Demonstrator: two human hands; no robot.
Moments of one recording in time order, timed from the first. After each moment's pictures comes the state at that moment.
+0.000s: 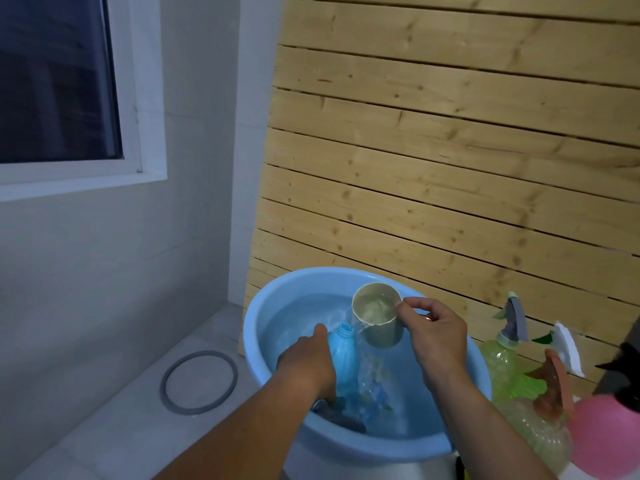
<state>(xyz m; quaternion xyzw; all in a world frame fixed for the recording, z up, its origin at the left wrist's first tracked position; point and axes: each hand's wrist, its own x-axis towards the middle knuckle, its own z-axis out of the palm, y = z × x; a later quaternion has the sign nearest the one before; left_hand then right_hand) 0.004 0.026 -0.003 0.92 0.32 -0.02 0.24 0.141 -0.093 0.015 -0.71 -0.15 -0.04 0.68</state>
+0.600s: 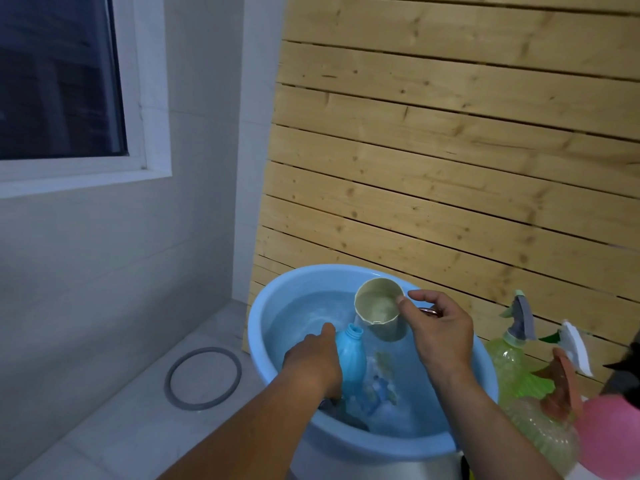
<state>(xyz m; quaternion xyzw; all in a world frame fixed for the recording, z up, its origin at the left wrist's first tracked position) 0.004 0.023 -0.002 0.93 0.30 -0.02 0.22 0.135 -0.093 0.016 -0.68 -0.20 -0.07 0.70</state>
